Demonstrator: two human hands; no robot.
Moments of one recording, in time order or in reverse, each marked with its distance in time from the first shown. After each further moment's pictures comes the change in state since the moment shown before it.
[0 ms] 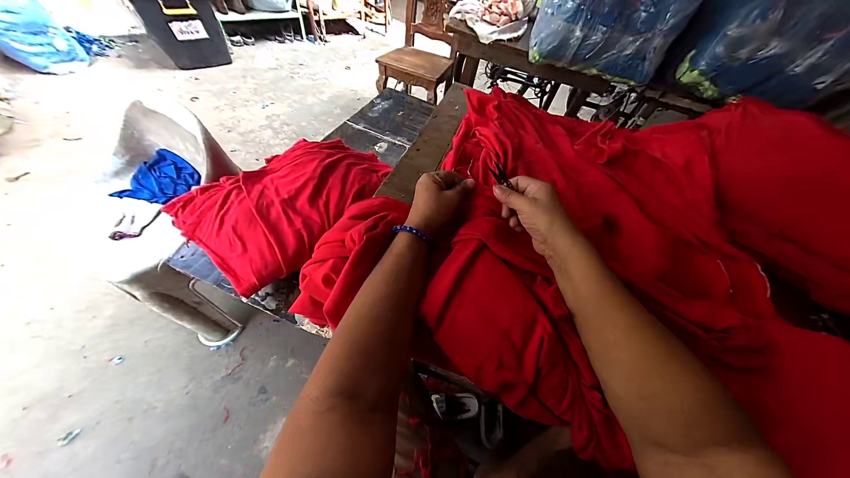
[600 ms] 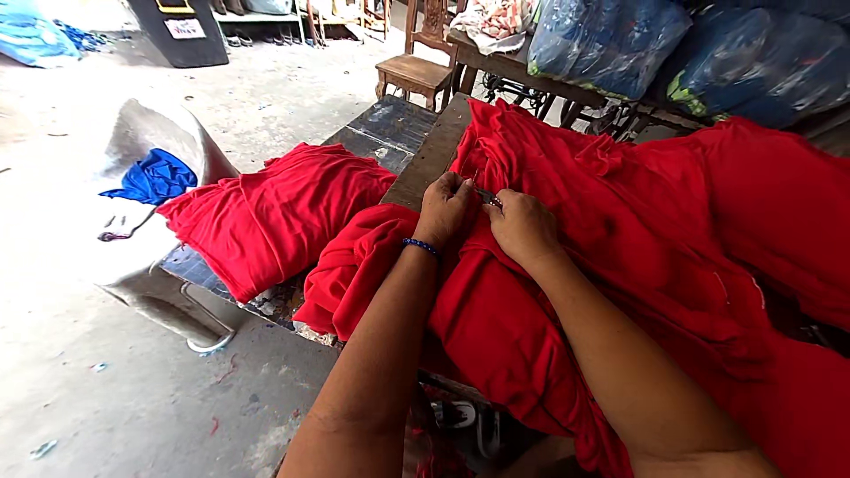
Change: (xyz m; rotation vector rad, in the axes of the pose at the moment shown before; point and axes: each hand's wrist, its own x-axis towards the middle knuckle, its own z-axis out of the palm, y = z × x) left_hand -0.005 0.005 0.002 -0.109 0.085 -0.027; right_hand -0.011 -0.033 0.035 -0.985 0.071 -0.045
